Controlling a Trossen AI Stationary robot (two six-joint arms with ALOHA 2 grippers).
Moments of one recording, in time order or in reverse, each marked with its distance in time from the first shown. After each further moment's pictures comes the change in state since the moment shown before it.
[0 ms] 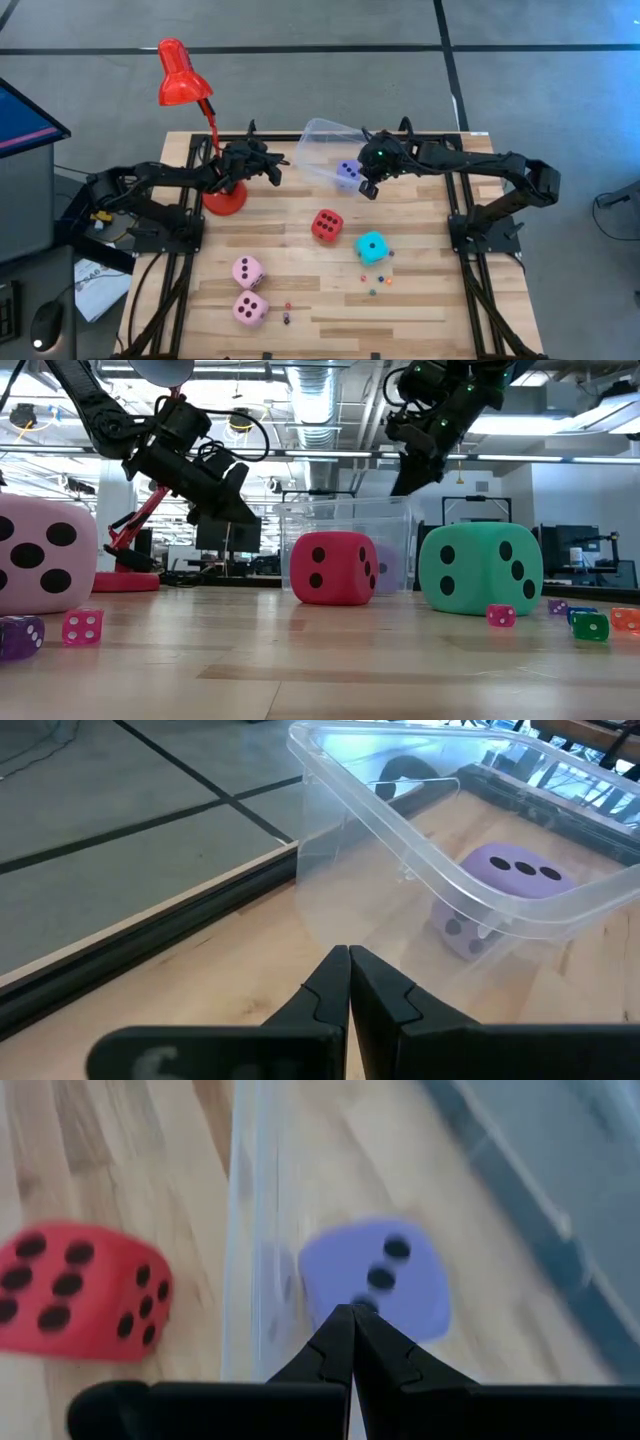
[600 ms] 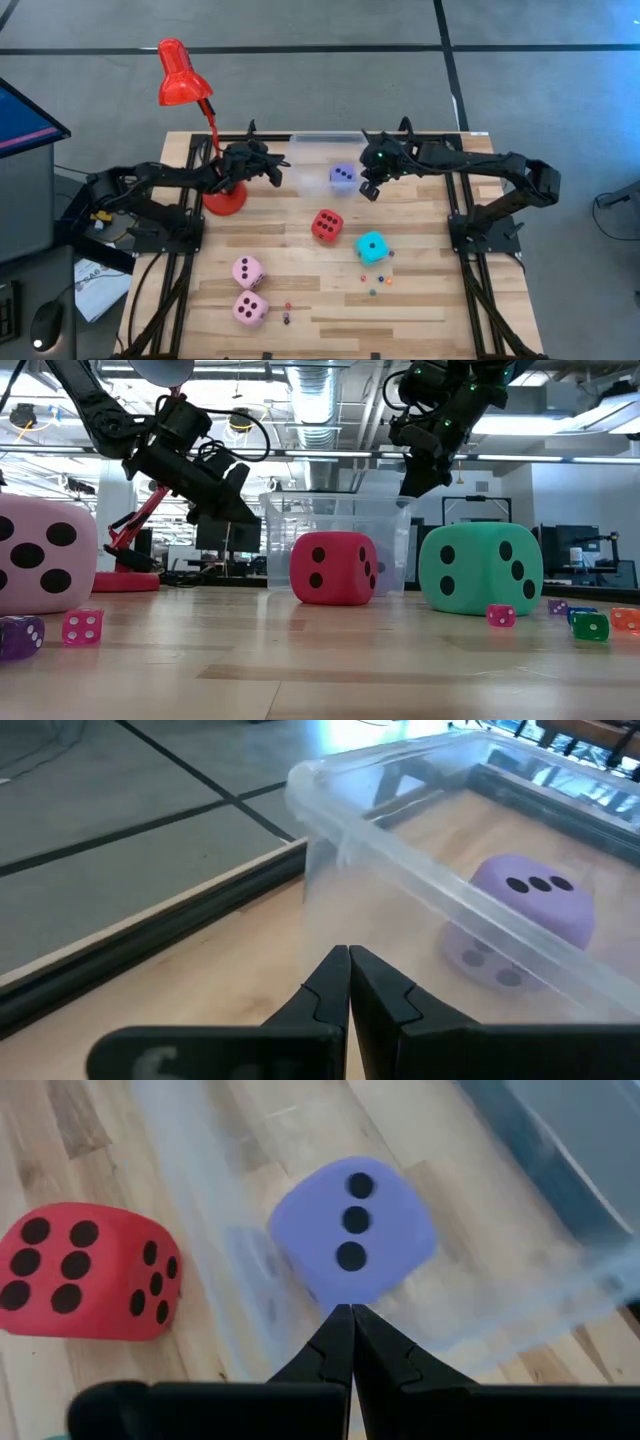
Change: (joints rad) left arm -0.006 0.001 0.000 -0.002 -0.028 0.000; right arm 0.017 -0.001 0.002 -0.088 -0.003 0.094
